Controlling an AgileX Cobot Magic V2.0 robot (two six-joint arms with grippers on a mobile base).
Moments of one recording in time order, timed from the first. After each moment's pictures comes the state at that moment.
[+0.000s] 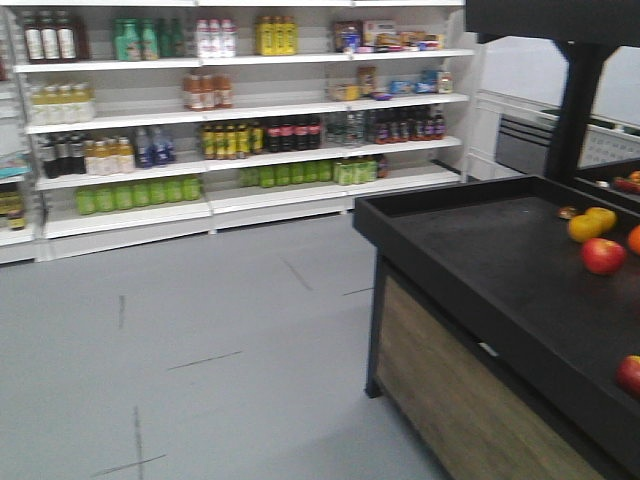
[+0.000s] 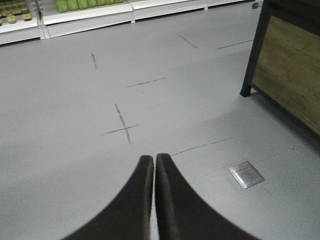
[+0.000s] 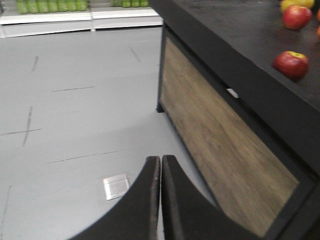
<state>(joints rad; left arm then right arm) 0.05 0.13 0.02 -0.03 0.27 0.05 0.01 -0.01 0.03 0.03 0.37 -0.09</state>
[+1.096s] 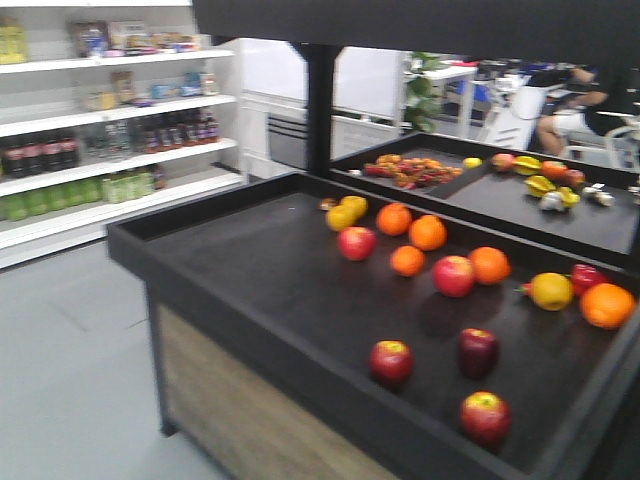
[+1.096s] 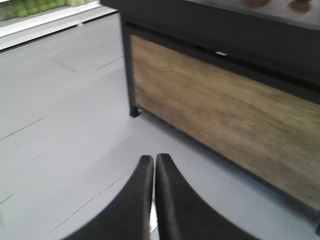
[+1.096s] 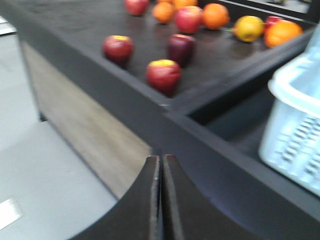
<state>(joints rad) 0.05 0.13 0.02 -0.03 0.27 0.05 0.01 -0.01 0.03 0.03 0.37 -0.09</state>
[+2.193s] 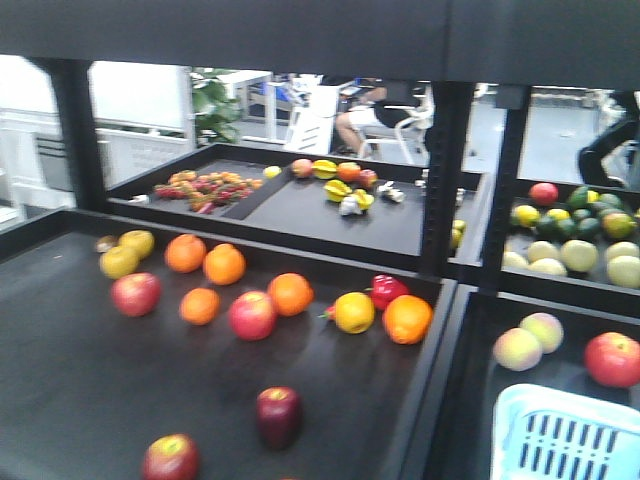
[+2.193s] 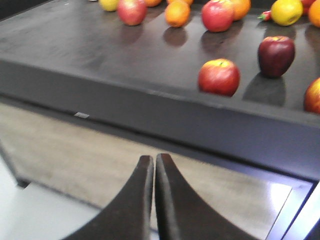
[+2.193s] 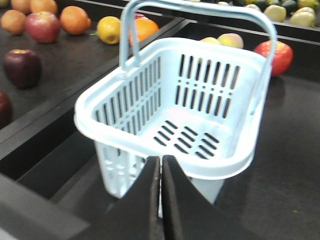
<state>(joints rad) 0.05 0.13 0.02 -0.03 0.27 0.05 0.01 -0.01 0.03 0.03 0.37 -0.09</state>
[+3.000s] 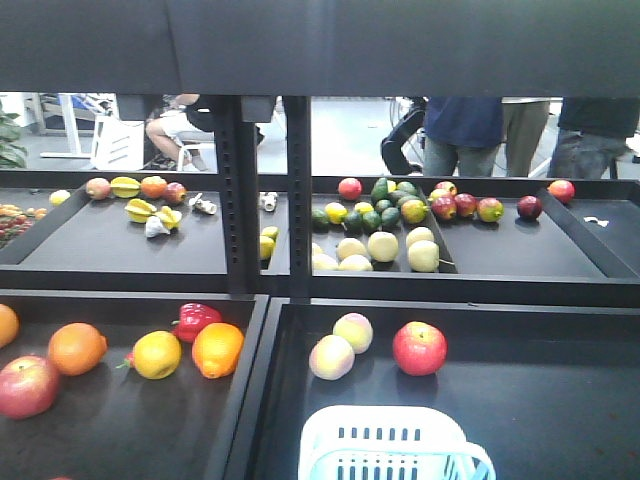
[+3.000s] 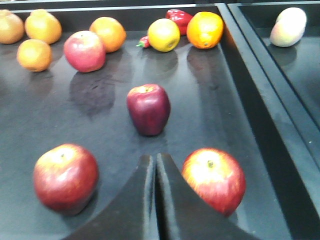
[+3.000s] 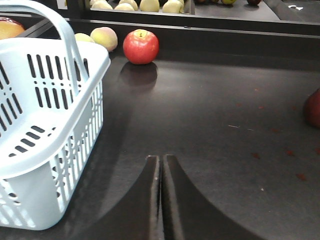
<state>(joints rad) 0.05 0.13 0.02 -0.03 0.27 0.05 0.01 -0.01 0.03 0.03 0.37 -0.09</state>
